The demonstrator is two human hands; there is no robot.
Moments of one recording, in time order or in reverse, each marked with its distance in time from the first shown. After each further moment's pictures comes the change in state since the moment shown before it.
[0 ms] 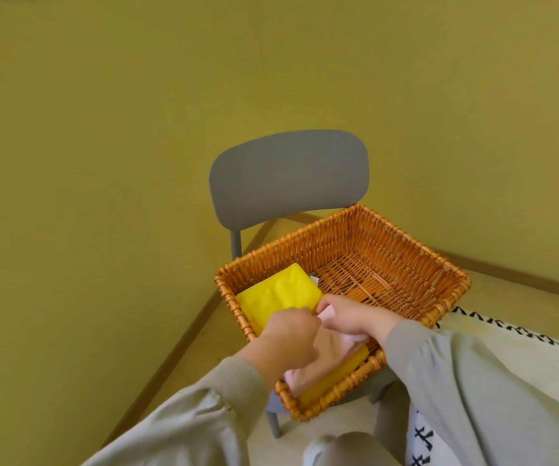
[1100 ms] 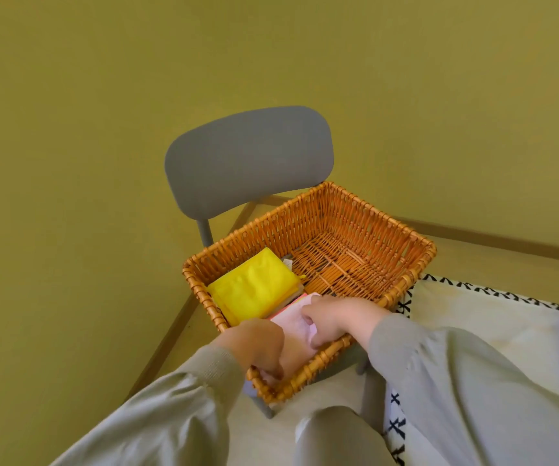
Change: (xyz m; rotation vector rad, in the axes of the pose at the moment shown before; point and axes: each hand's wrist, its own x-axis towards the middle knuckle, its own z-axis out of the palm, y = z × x) left_hand 0.015 0.010 0.021 0.068 -0.509 0.063; right_hand -0.038 0.002 0.005 -0.673 -0.182 -0.087
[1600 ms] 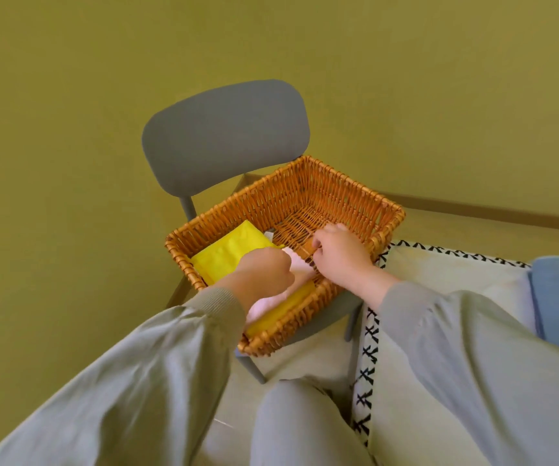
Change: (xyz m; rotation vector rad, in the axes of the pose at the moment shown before) left_hand -0.015 0.023 -0.040 -0.233 0.601 -0.086; right_hand -0.045 0.033 0.002 0.300 0.851 0.154
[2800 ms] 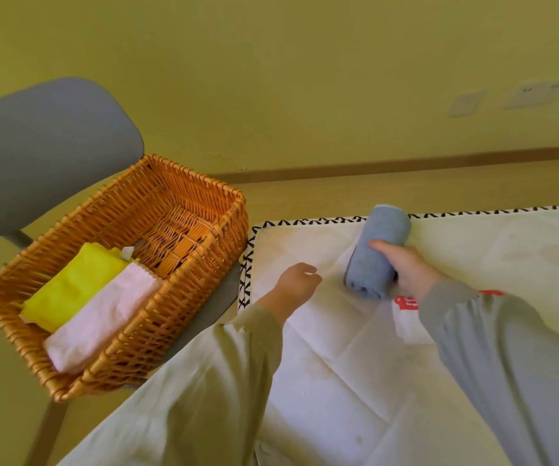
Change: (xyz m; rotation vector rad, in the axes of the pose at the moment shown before) left_hand 0.063 0.288 0.084 -0.985 -0.317 -0.091; right_hand -0.158 0.320 -0.038 1.196 0.269 1.258
